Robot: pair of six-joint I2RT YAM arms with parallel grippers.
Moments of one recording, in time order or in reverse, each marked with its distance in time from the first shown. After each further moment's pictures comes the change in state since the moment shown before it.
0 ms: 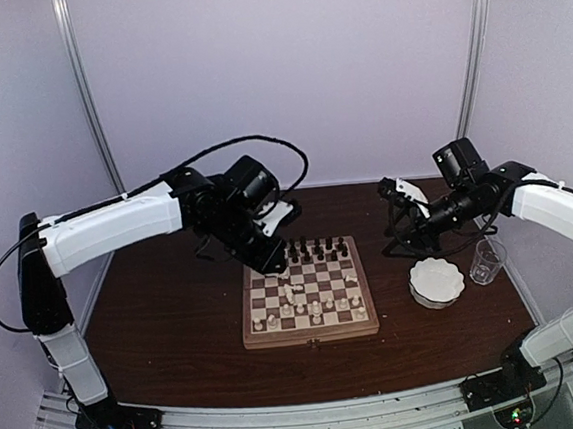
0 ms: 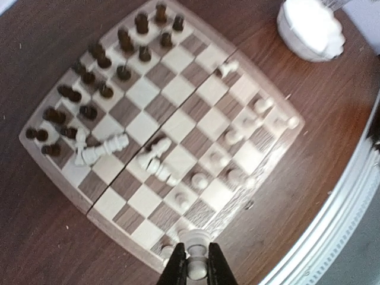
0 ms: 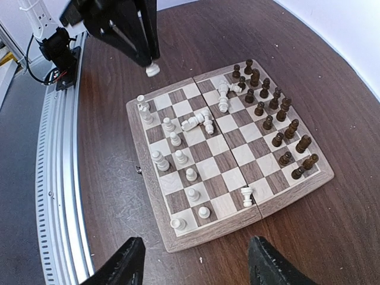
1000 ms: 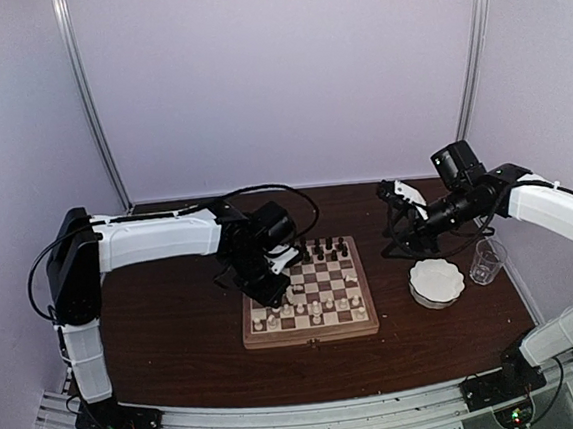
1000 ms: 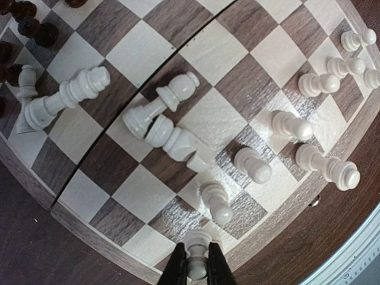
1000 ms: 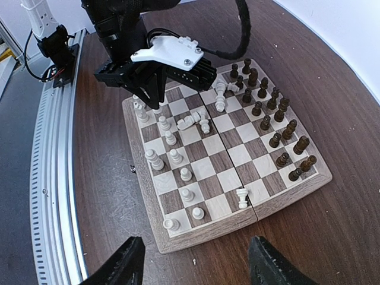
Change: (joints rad) left arm 0.000 0.186 -0.111 -0.013 -0.056 0.005; right arm -0.019 0.020 -0.017 0.032 -0.010 -0.031
